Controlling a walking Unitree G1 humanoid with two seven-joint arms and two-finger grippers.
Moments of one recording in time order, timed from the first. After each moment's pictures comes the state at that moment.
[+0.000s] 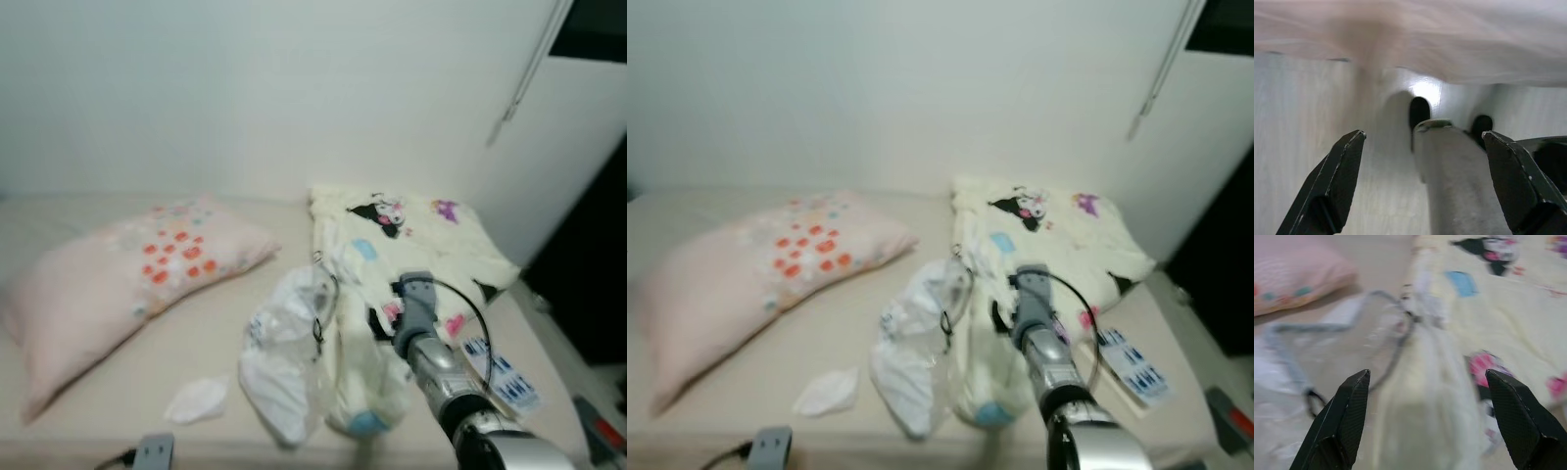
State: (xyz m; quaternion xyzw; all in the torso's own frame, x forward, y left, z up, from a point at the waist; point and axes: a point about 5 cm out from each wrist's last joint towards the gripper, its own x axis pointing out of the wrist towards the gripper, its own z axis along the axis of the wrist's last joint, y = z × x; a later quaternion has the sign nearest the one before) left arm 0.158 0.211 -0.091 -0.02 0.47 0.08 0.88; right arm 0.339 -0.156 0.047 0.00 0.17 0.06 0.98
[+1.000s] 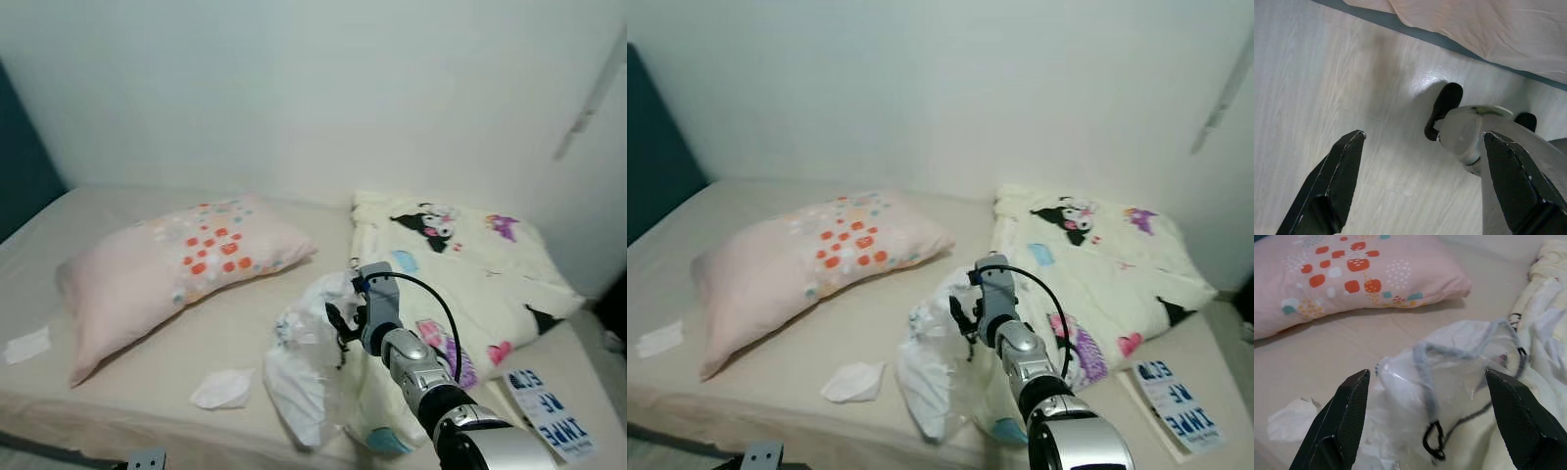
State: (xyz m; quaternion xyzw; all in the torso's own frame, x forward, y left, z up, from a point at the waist) left arm 0.145 0.216 -0.095 -0.01 0.49 0.10 0.87; right arm 0.344 -0.130 0.054 -0.02 0.16 0.16 0.97
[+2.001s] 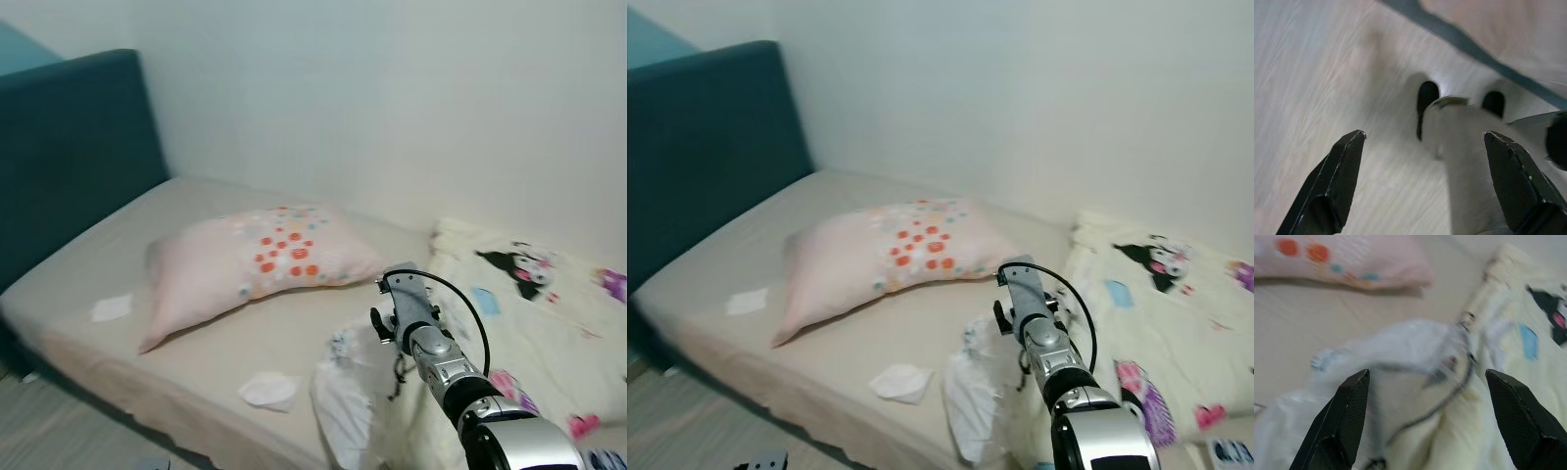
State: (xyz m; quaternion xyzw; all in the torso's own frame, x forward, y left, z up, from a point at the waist) left arm 0.141 0.213 -0.098 -0.02 0.50 0.08 0.86; right arm 0.345 -0.181 0.049 -0.14 0.23 0.01 0.96
